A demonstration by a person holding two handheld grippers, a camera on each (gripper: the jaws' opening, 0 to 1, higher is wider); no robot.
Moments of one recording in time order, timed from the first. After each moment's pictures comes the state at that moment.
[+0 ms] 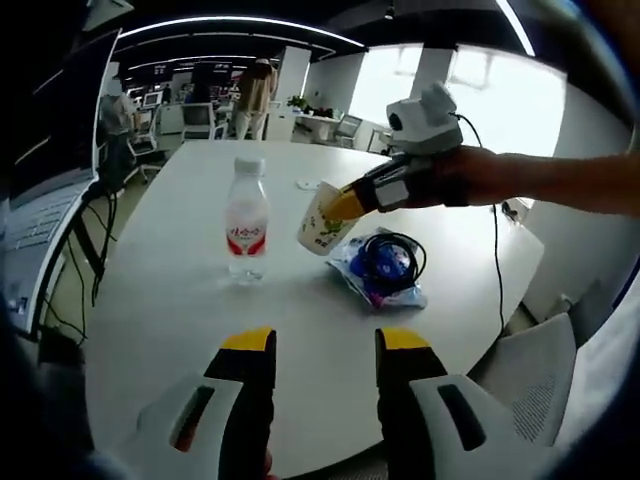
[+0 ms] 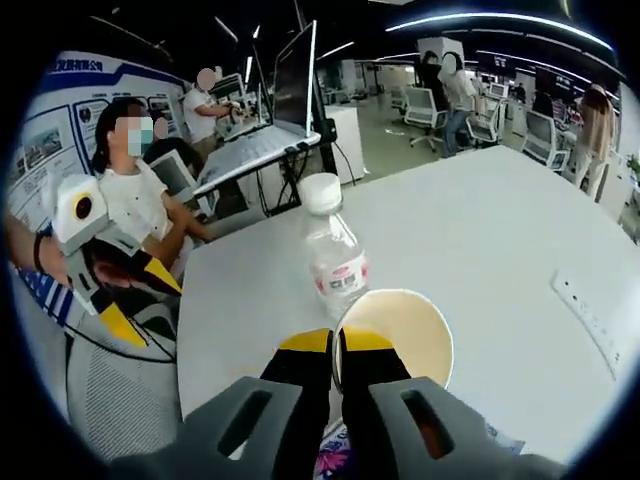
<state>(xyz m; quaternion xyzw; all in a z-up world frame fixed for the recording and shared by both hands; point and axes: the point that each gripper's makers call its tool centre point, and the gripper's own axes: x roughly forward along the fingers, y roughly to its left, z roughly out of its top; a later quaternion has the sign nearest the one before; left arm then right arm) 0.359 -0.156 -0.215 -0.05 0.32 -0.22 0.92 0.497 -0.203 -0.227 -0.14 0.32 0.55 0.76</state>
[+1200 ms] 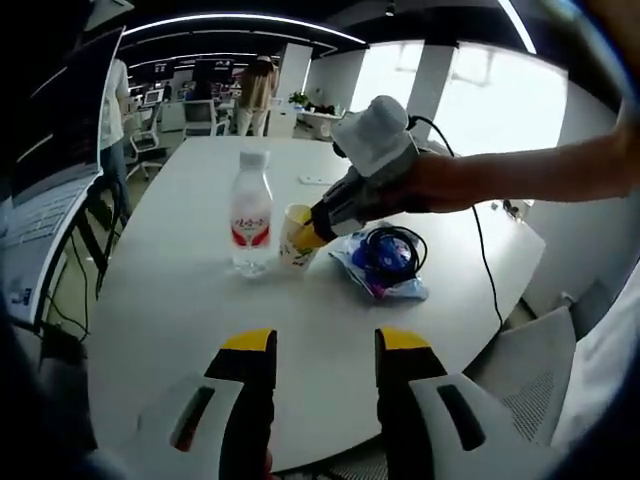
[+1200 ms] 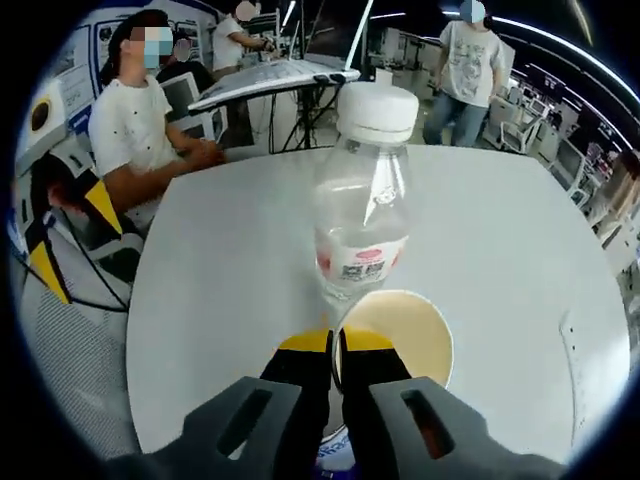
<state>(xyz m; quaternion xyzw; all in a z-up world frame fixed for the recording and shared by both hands) 0.347 -0.148 -0.217 -0.05 0.32 -0.22 0.92 0.498 -0.172 -0.285 -0.29 0.32 0.56 0.71</state>
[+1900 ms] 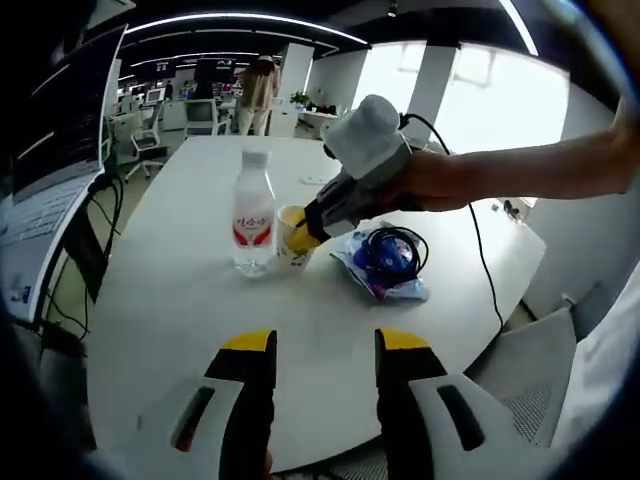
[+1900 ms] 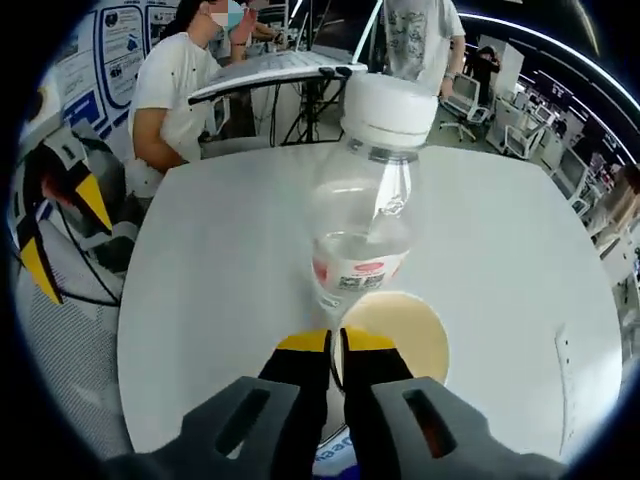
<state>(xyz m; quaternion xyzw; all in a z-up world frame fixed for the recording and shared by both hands) 0.348 -0.147 -0.217 -0.05 0.32 -0.22 0.92 0.504 -0.166 -0.288 -0.30 0.32 0.56 0.70</state>
